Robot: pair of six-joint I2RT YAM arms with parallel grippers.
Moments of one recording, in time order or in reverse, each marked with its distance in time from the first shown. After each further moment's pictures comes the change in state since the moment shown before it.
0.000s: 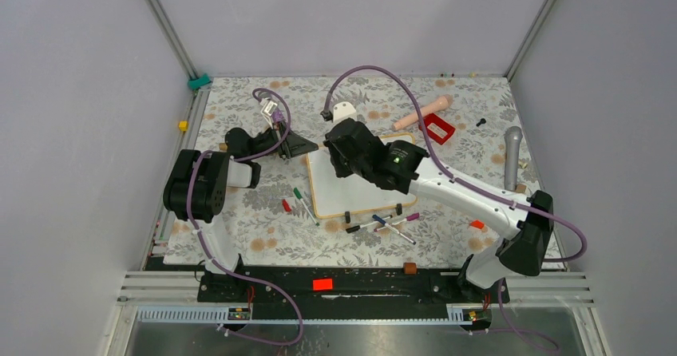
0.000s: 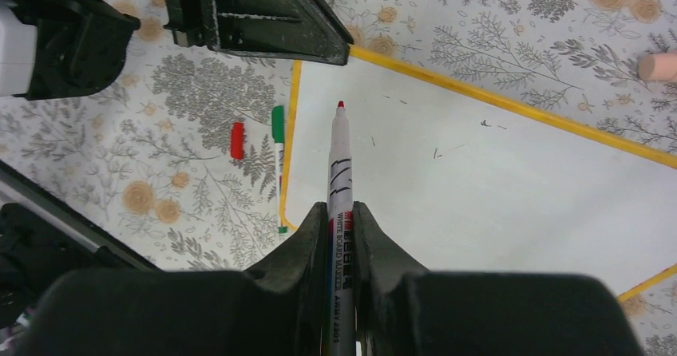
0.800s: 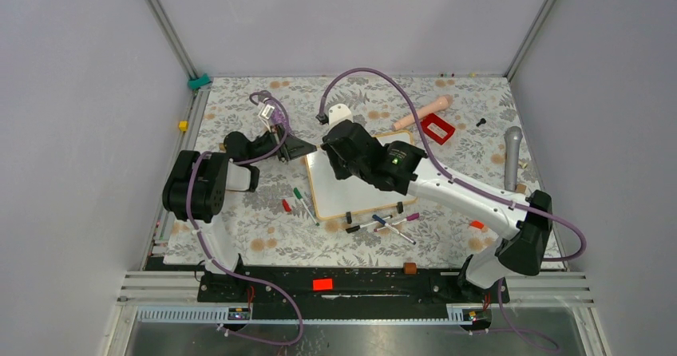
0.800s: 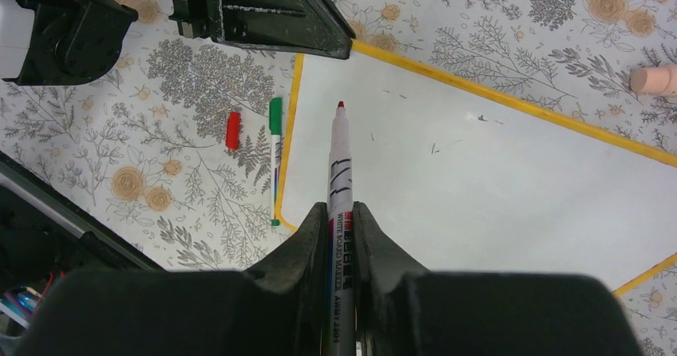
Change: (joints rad) left arm 0.008 0.000 -0.040 0.022 -0.027 0.018; right arm 0.018 0.019 0.011 -0.013 0.018 -0.056
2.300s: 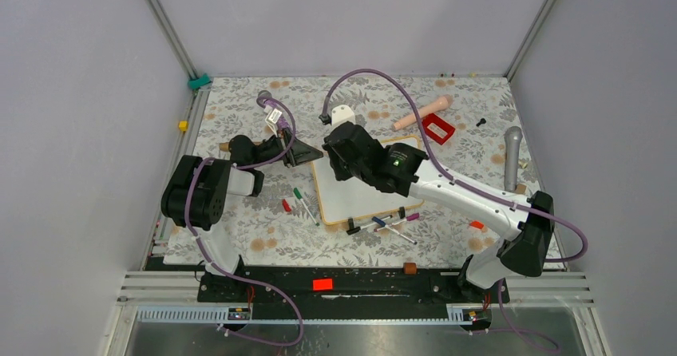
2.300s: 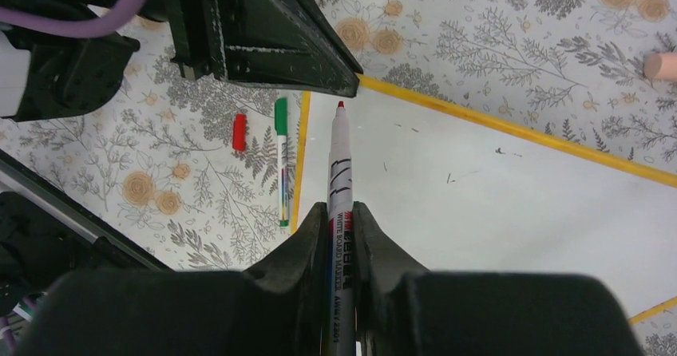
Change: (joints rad) left arm -0.070 -0.065 -0.050 -0.011 -0.016 0.053; right arm 0.003 -0.016 -0.013 0.014 0.001 0.041
